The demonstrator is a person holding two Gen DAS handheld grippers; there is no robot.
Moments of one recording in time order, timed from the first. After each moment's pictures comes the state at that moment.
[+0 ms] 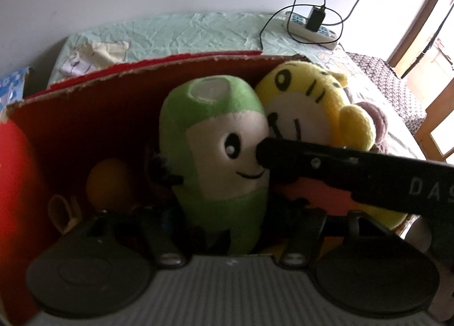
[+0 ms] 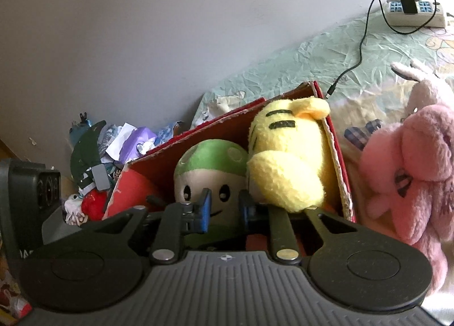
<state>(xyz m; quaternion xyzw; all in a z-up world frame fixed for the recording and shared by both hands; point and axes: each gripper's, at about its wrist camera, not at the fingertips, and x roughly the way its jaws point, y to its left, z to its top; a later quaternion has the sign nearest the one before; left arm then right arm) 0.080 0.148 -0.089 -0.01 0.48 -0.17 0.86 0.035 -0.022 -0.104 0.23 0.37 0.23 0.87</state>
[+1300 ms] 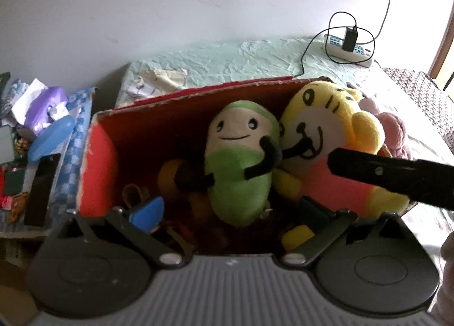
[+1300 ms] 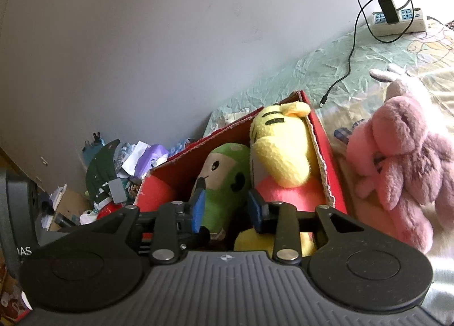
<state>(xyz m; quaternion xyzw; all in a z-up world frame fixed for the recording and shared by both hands) 0.024 0.155 -0.055 0.04 0.43 -0.06 0.90 -0.013 -0.046 -0.089 0.27 0.33 0.22 0.88</state>
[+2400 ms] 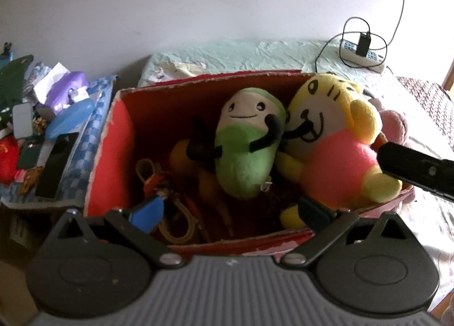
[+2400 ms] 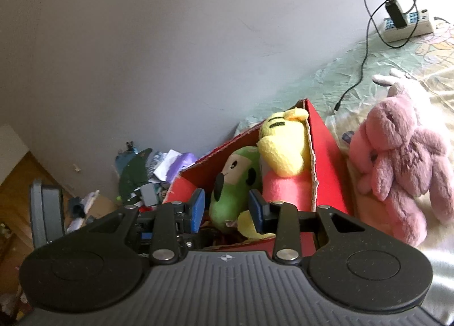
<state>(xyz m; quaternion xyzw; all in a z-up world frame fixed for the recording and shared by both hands) -0.010 0.150 -0.052 0.01 0.43 -0.01 0.90 -0.041 -0.084 -0.088 0.30 0.29 0.29 0.86</state>
